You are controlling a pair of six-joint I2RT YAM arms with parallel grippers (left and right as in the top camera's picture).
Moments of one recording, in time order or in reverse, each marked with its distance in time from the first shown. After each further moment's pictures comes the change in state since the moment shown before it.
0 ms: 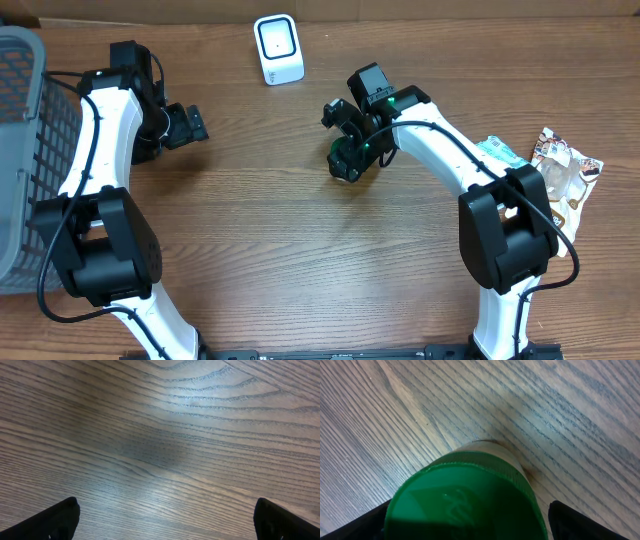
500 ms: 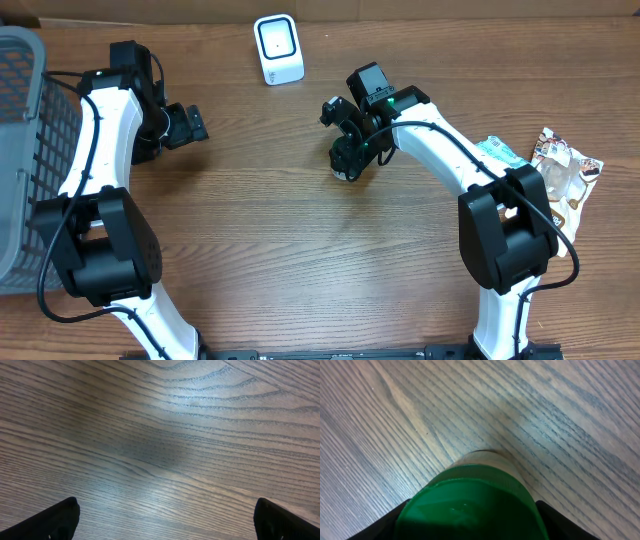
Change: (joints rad) left arm 0.000 0.000 0.000 0.000 0.000 0.000; right arm 0.002 0.000 0.000 0.025 -0.003 0.008
